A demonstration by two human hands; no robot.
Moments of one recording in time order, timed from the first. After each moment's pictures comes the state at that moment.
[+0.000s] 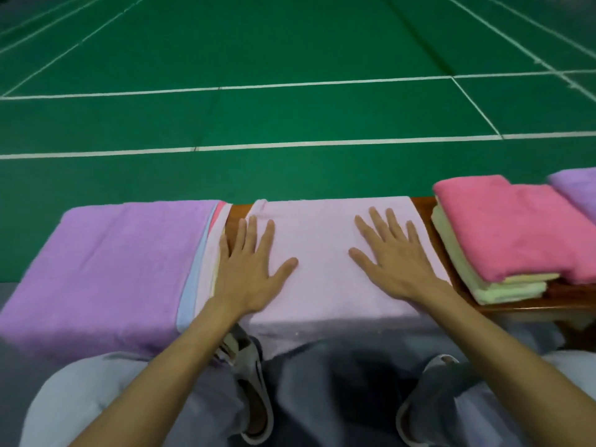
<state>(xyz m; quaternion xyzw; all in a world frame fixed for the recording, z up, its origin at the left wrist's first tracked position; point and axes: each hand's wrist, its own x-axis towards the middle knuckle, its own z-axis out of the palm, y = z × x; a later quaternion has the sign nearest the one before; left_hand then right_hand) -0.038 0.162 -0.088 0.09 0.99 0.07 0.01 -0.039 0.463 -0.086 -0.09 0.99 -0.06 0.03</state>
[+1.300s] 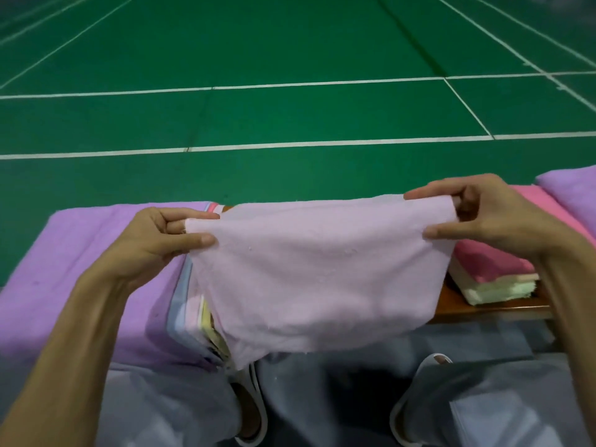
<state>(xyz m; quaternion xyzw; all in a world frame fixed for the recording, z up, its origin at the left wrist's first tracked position) -0.036 0.081 0.039 -0.03 0.72 0.68 0.13 -0.016 0.538 0.072 -0.08 0.85 -0.51 0.11</state>
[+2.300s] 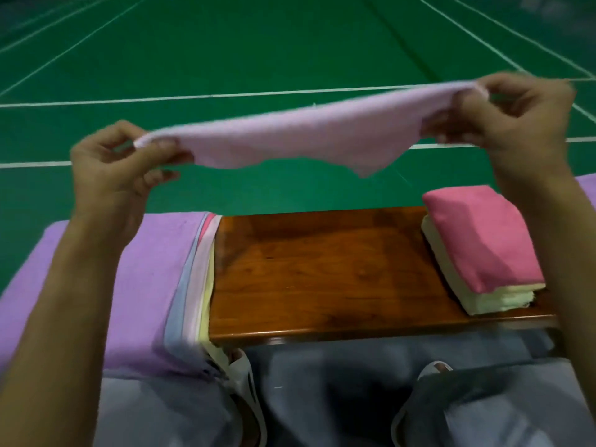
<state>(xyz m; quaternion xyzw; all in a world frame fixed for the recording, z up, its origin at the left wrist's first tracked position) -0.078 0.091 0.097 0.13 0.66 0.72 -0.14 -0.067 0.509 0.127 -0.10 0.75 -0.60 -0.25</state>
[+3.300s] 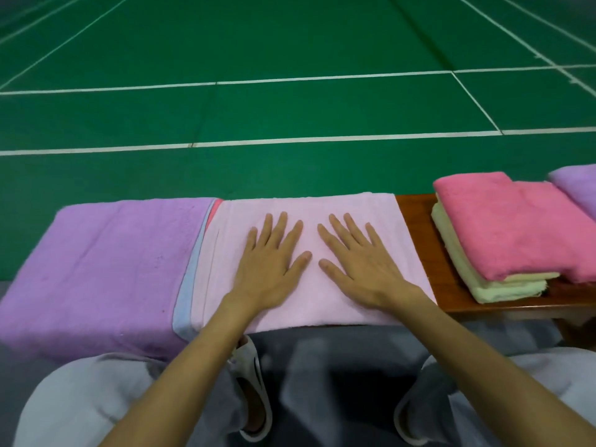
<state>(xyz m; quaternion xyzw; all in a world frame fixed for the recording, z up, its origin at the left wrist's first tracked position) -0.043 0.192 -0.088 0.17 0.98 0.11 0.02 -0.032 0.418 -0.083 -0.18 0.98 -0.10 0.05</state>
